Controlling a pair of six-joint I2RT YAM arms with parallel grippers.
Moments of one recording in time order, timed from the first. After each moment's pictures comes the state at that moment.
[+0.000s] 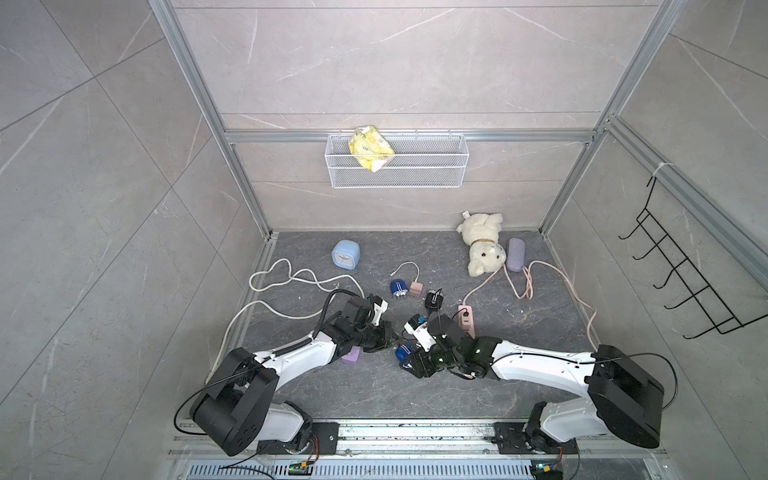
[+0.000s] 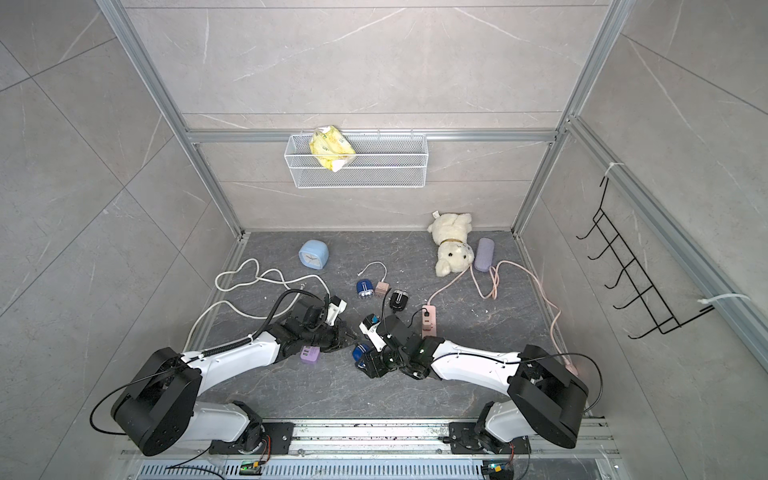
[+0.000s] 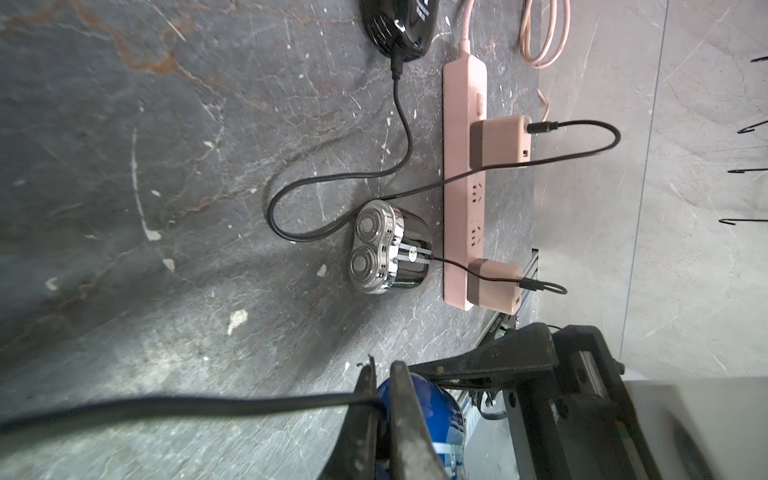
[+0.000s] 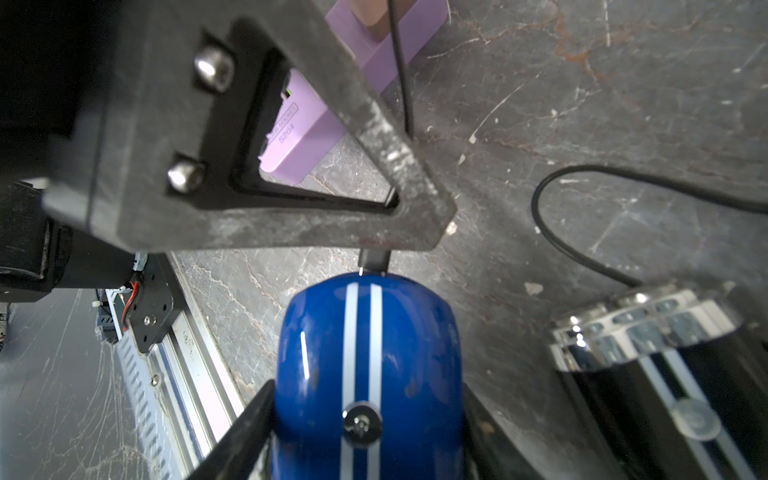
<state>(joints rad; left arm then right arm) -0.61 1.38 0.62 -0.03 0.55 -0.77 0.96 1.41 0.68 -0.09 -0.26 0.42</state>
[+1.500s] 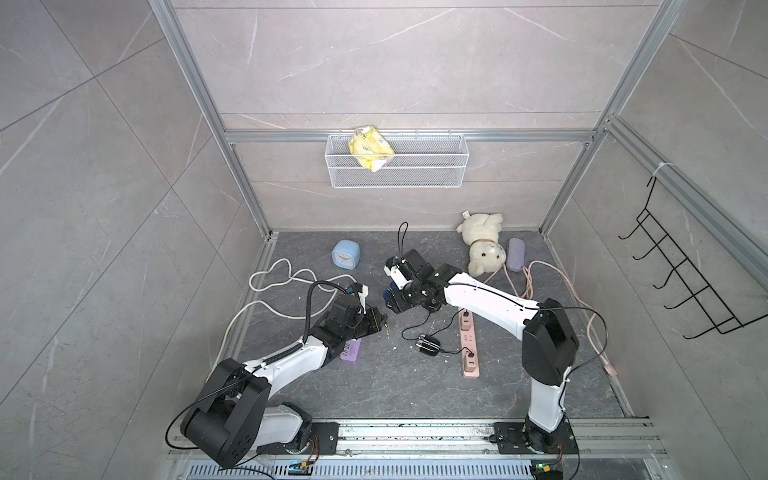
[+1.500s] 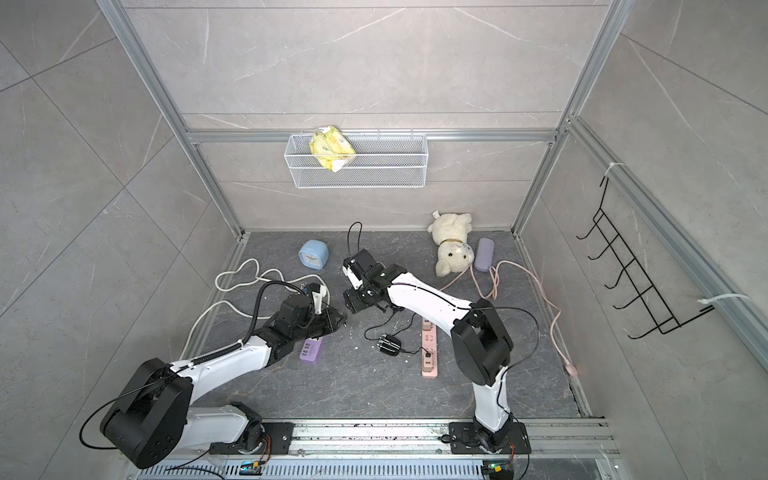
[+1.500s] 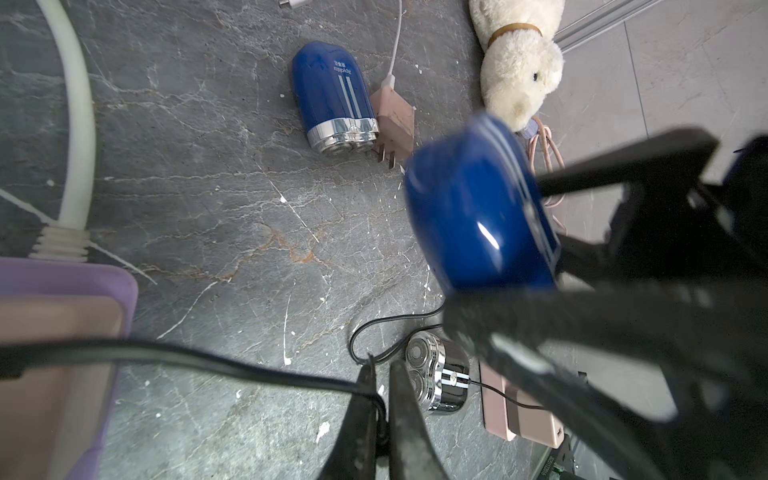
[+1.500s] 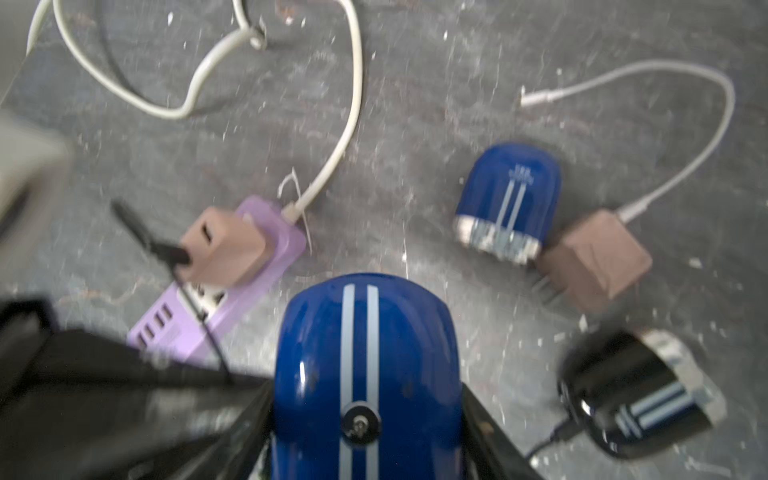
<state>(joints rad) -0.55 1.31 0.56 0.14 0.30 -0.77 0.76 1.98 1.68 -0.70 -0.10 0.18</state>
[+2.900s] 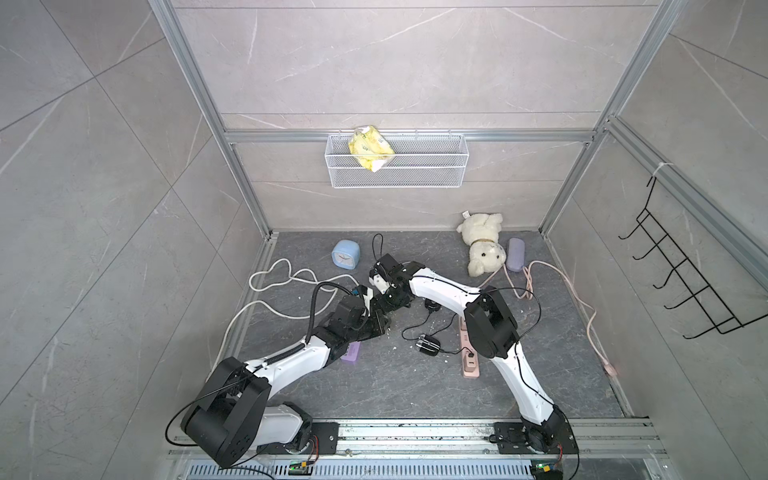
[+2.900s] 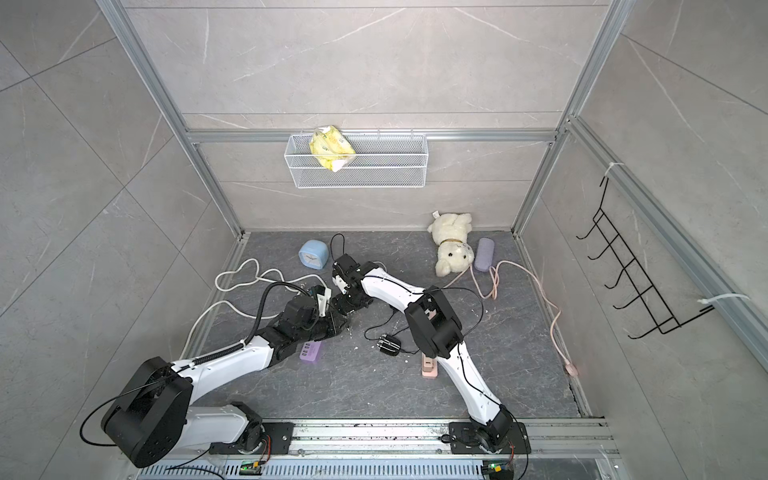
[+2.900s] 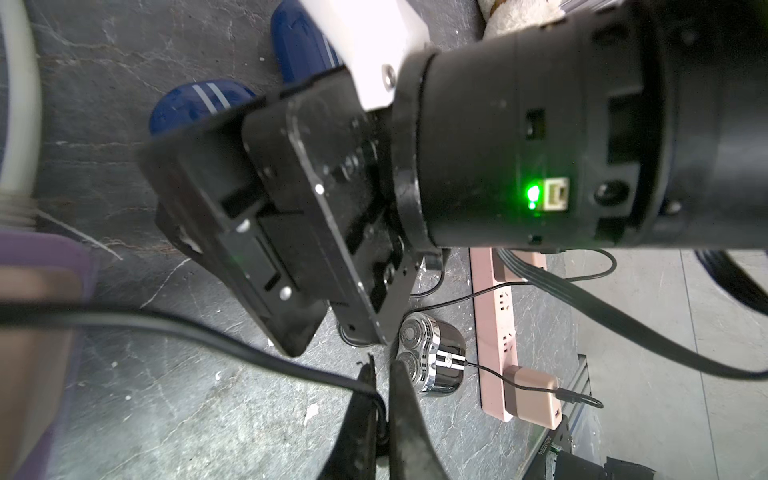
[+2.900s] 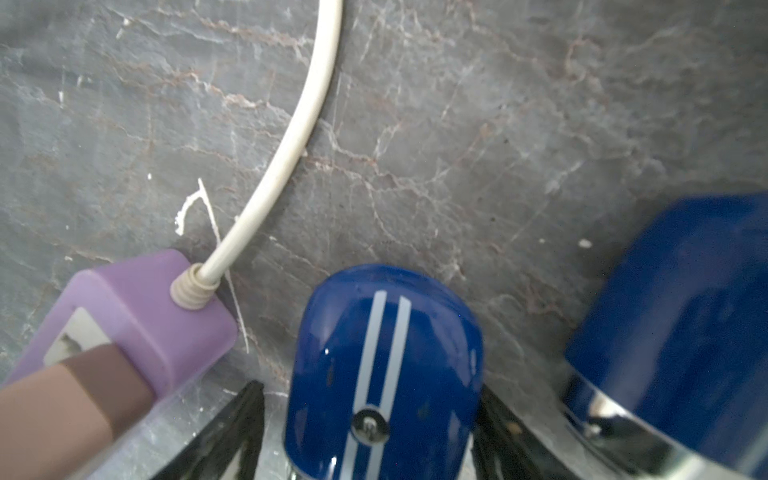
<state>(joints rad) -0.59 1.32 0.58 0.10 0.29 -0.78 0.76 2.38 1.99 -0.84 -0.16 0.14</state>
